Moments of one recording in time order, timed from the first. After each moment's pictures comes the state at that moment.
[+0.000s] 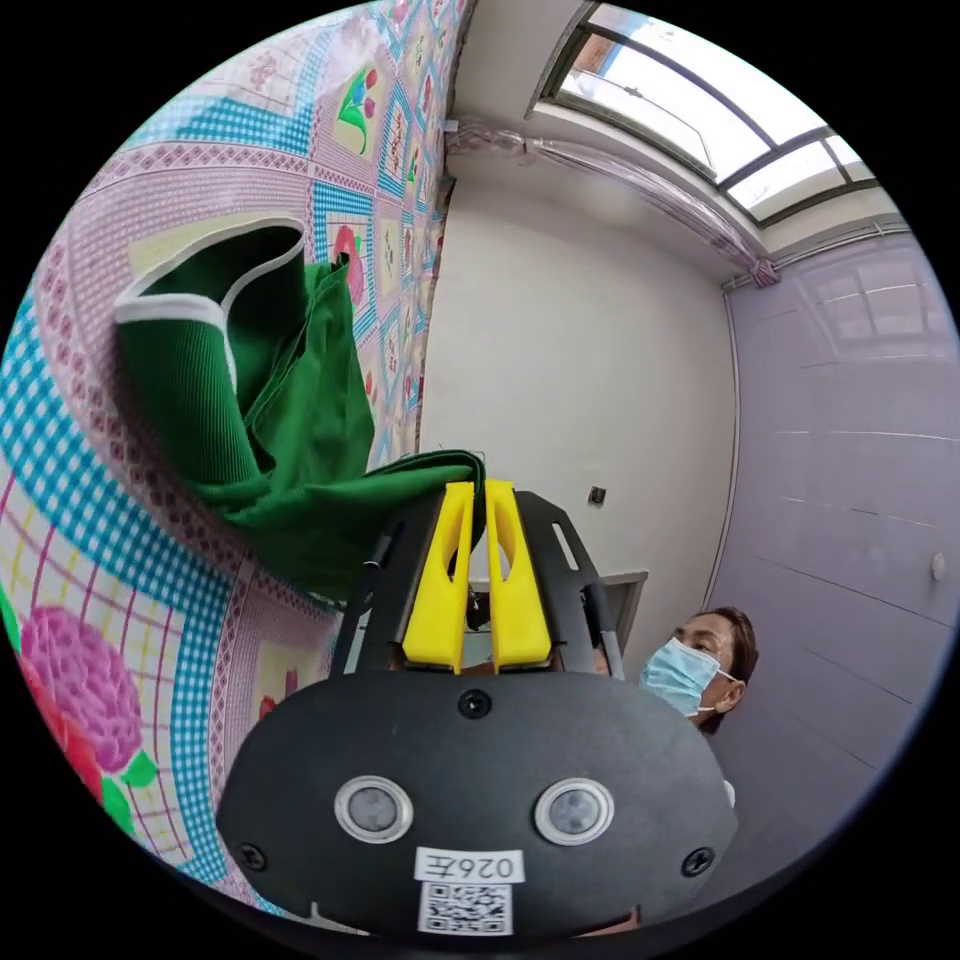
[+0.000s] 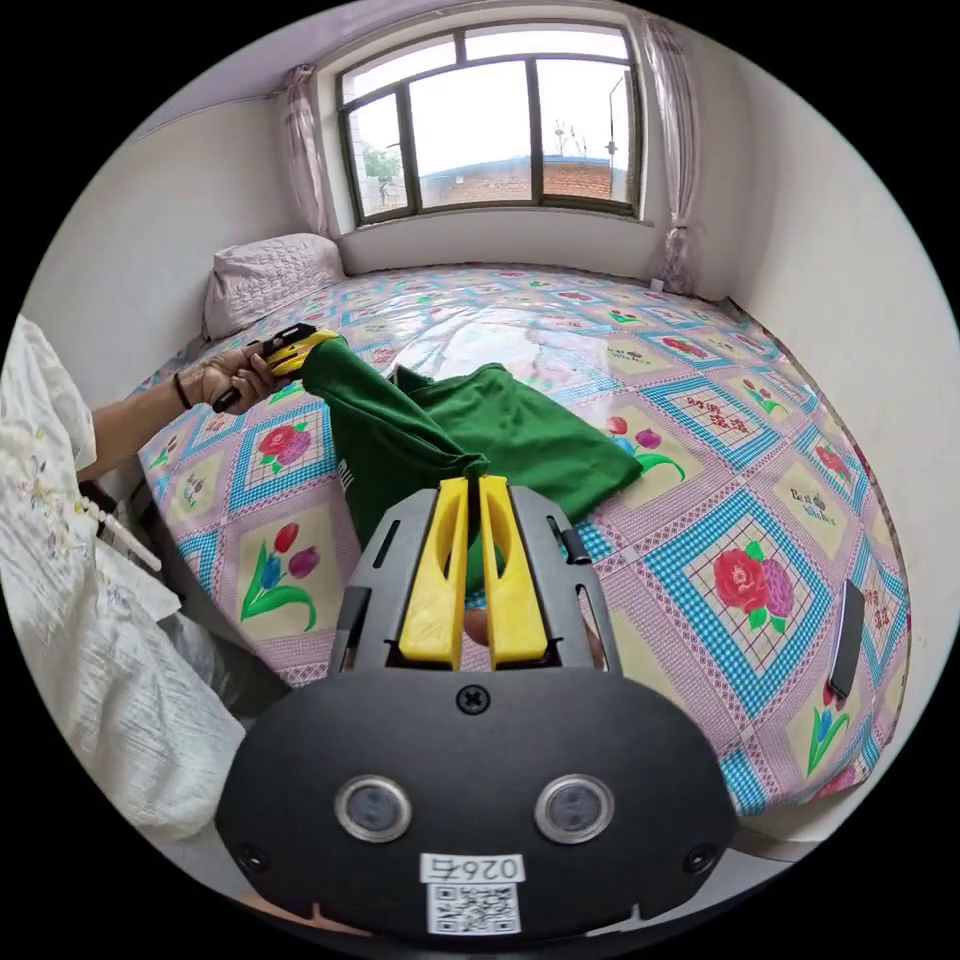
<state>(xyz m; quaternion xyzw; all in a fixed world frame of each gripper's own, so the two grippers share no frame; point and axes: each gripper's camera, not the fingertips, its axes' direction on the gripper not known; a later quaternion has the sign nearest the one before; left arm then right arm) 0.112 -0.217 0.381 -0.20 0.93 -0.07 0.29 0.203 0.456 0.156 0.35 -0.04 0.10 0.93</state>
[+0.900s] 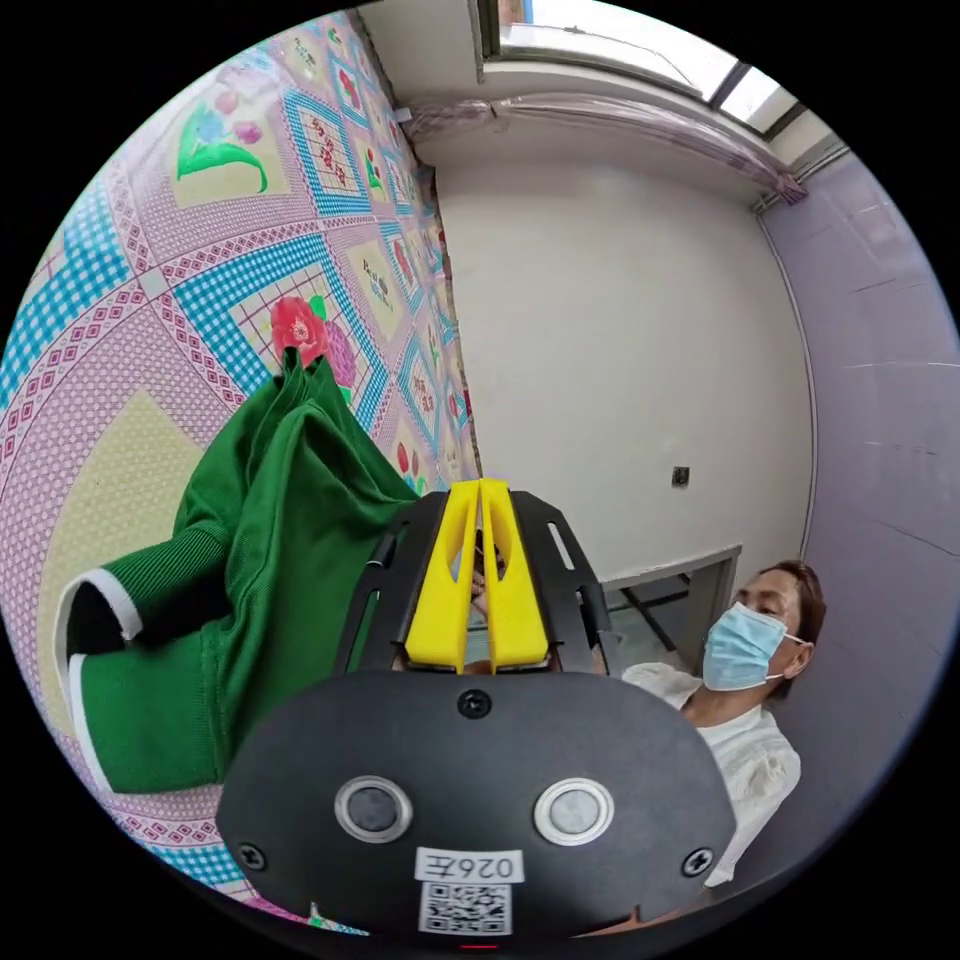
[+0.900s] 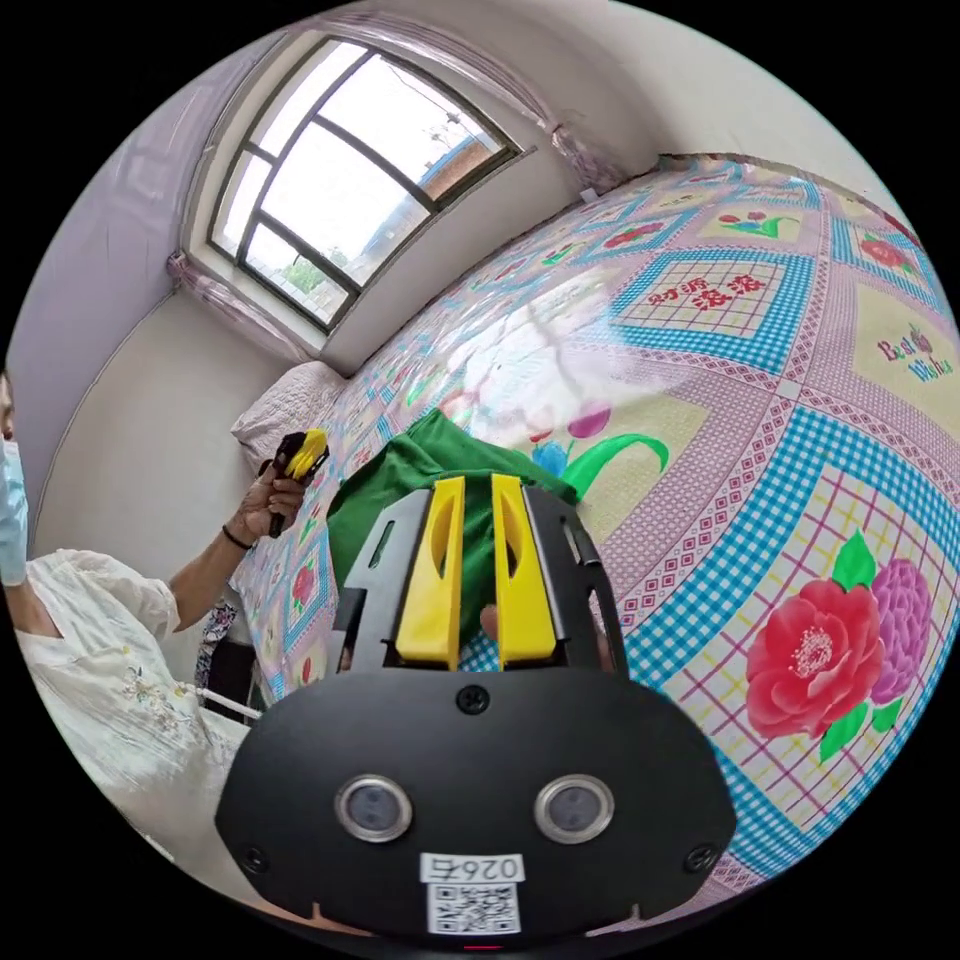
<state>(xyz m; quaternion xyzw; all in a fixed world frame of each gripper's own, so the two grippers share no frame) 0.162 -0.292 0.288 -0.13 0.91 0.02 0.39 0.417 0.410 0.108 0.36 -0.29 0.24 0.85</state>
